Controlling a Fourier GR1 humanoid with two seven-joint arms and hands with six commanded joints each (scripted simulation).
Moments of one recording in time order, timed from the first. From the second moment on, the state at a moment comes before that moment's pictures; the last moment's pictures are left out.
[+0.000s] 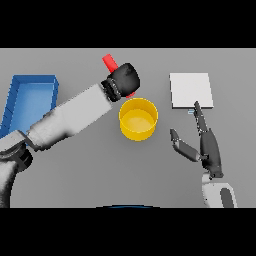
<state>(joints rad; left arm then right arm) -1.21 0.25 -1.02 -0.77 -1.03 -0.32 -0.03 0.10 -0.05 0.12 -1.70 0.26 -0.06 -0.11</state>
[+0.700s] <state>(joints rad) -1.35 0.20 -1.31 -0.72 -1.20 -0.29 -0.08 0.12 -0.06 0.12 -1.72 0.28 -0.08 -0.12</state>
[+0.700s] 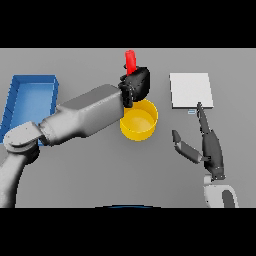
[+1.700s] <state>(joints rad) -1.70 0.43 -0.76 -0.20 -0.61 -0.12 0.02 0.08 -0.06 0.13 -1.69 0.30 -0.08 -0.12</state>
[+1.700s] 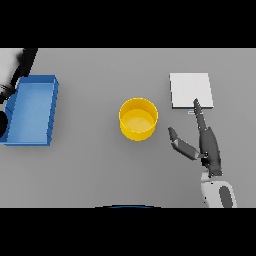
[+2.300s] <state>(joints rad) -1.36 0.63 -0.44 -0.15 -0.08 0.14 0.25 0.07 -0.07 0.11 -1.68 0.19 0.00 -0.16</state>
